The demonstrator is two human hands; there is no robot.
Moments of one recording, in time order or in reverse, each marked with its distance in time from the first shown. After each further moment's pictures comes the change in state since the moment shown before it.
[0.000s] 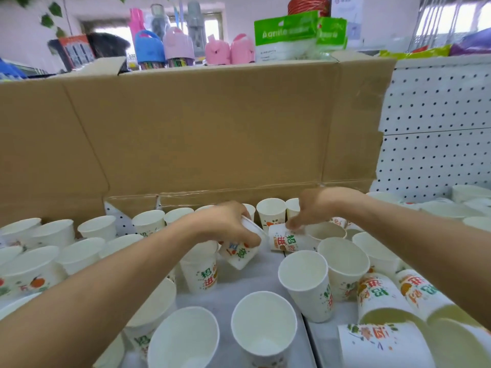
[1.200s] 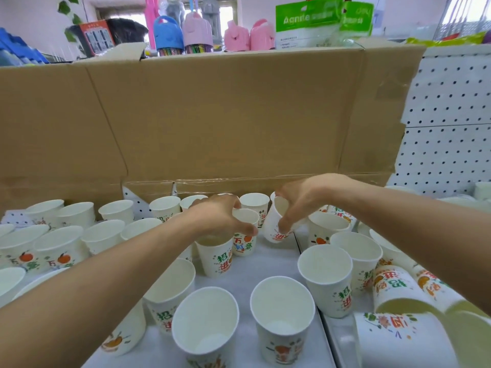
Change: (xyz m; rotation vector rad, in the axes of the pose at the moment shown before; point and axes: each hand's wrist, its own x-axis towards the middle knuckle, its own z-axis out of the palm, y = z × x) left_hand -0.006 -0.039 0.004 0.137 0.134 -0.160; right_hand -0.010 -0.052 -0.013 -0.073 -0.090 -0.242
